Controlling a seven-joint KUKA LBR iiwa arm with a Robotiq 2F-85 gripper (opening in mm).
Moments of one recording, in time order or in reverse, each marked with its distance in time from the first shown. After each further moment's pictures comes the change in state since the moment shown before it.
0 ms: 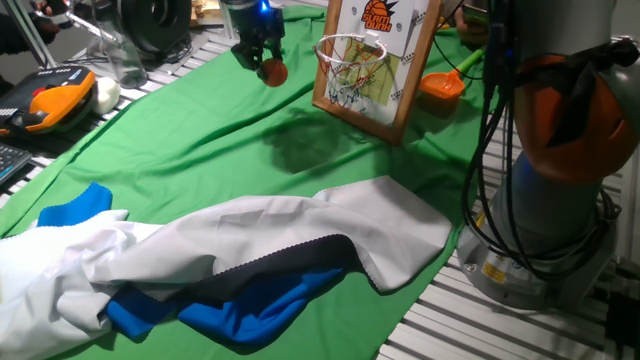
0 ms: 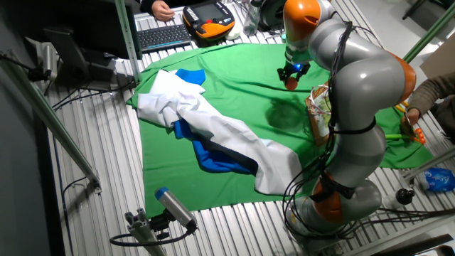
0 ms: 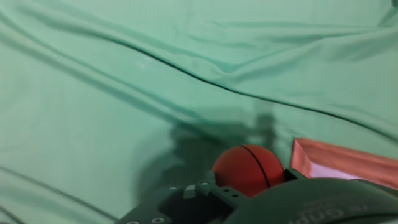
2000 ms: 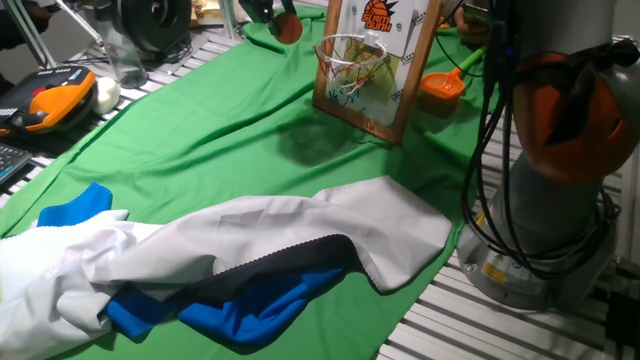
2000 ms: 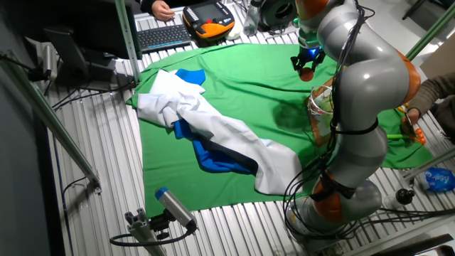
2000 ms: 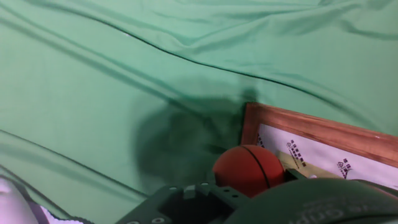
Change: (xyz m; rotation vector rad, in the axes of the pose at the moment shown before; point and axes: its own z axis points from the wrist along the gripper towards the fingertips) arm 0.022 -0.041 -0.069 0.049 0.091 0.004
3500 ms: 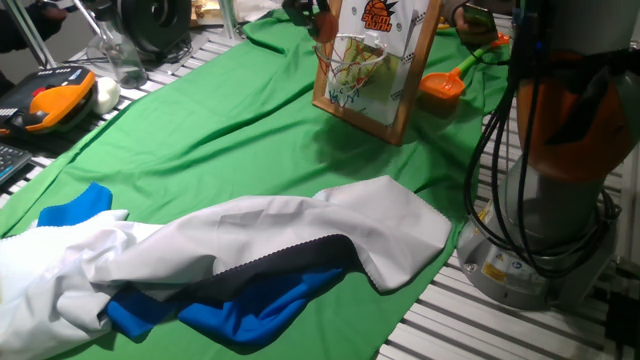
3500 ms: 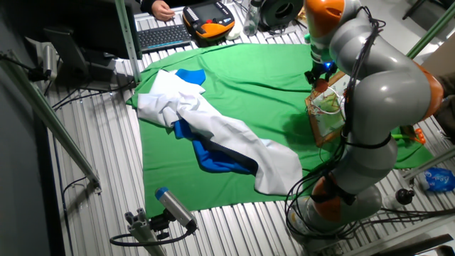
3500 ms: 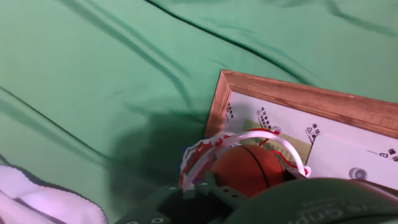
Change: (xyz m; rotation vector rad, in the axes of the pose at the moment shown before) arm 0.061 -0.047 0.035 0.047 -0.036 -0.151
